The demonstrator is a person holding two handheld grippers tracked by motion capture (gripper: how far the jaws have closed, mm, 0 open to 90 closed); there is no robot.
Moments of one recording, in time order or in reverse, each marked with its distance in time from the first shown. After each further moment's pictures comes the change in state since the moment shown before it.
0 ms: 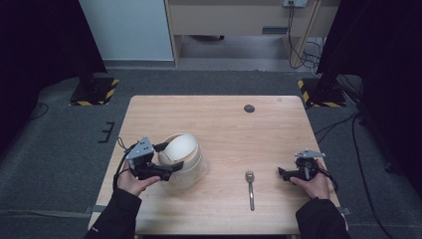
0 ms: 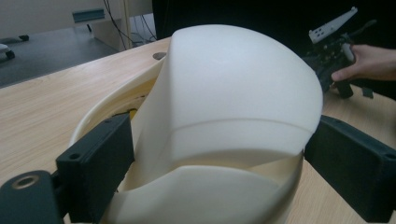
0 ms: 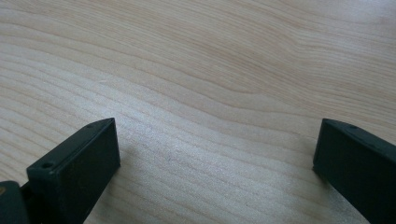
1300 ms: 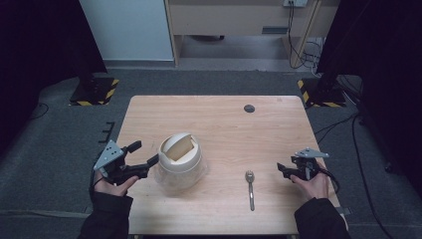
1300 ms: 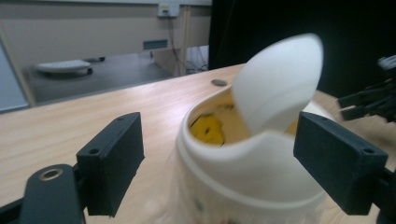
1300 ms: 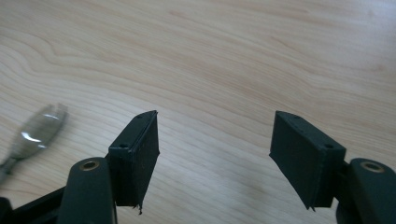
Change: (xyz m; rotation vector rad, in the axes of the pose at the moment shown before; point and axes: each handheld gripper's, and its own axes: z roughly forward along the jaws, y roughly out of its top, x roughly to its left) left arm 0.013 -0.017 -0.065 -0.111 0.250 -0.062; right arm 0.026 0.018 -0.034 -0.092 0.044 0.004
